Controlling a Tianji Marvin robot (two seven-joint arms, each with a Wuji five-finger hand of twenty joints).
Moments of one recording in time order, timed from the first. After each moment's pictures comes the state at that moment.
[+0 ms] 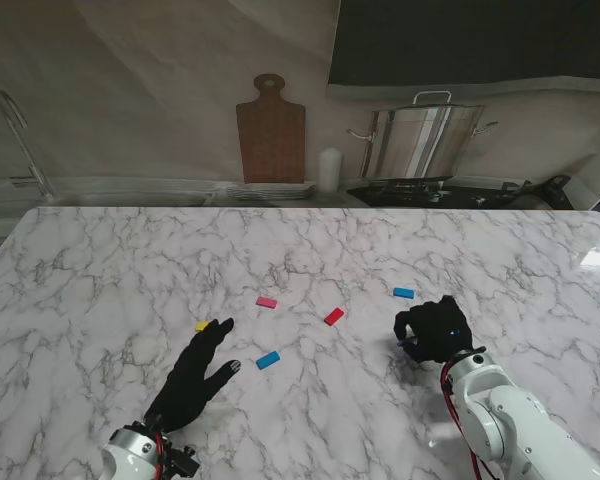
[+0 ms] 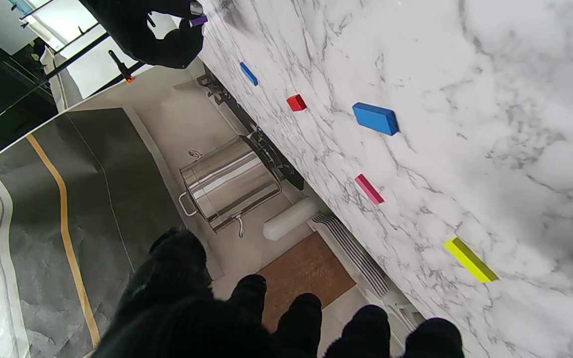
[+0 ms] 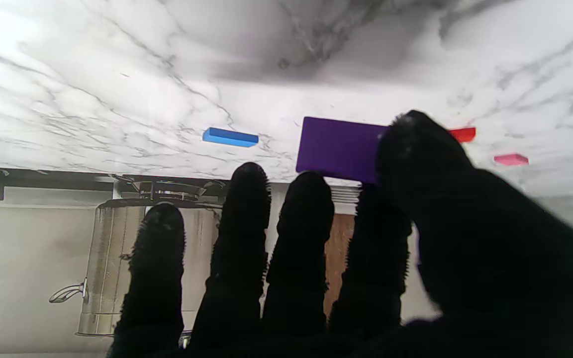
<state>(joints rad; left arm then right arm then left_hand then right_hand) 2.07 -1.13 -1.33 -1.88 0.42 -0.18 0.15 -1.63 -1.06 1.25 -1.44 -1.11 -0.04 -0.30 0.92 0.10 -0.01 0.01 0.16 0.13 0.00 0.30 0.11 0.15 -0.02 0.12 0.02 0.22 -0.02 0.04 -0.07 0.27 0.00 0.09 0.56 -0.77 1.00 -0.24 0.78 -0.41 0.99 0.54 0.98 -0.15 0.93 0.88 0.72 -0.08 0.84 0.50 0.25 0.21 1.16 0.58</state>
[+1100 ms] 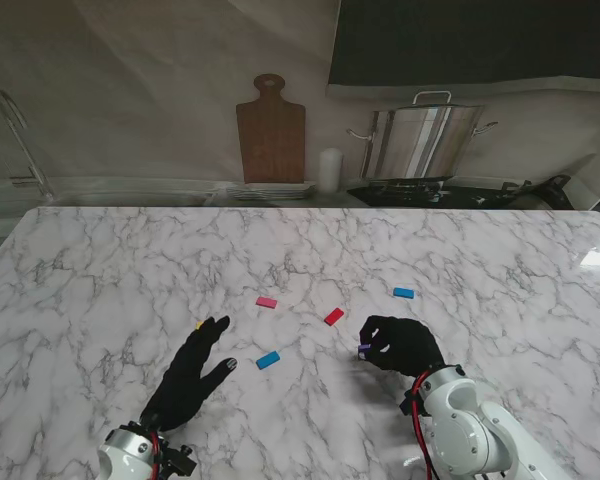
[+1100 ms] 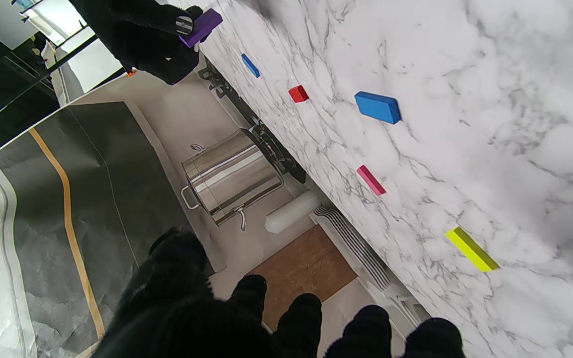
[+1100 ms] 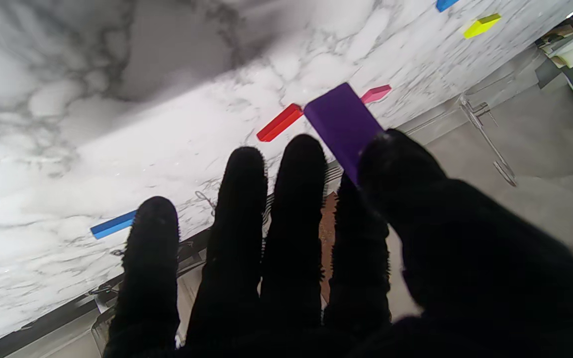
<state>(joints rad) 2.08 -1.14 -1.35 -1.88 0.42 -0.19 0.16 -1.74 -1.11 1.21 -1.64 -0.65 0.02 -0.16 0.92 0.10 -0.01 0.01 0.16 0.13 0.00 0.30 0.11 0.15 -0.02 0.11 0.02 0.23 -0.02 0.04 -0.07 0.27 0.00 0.10 0.59 -0.69 1.02 -0.24 0.69 -0.26 1.08 0.59 1.11 -0.08 0.63 0.54 0.87 -0.04 0.58 0.43 0.29 0.25 1.18 0.53</state>
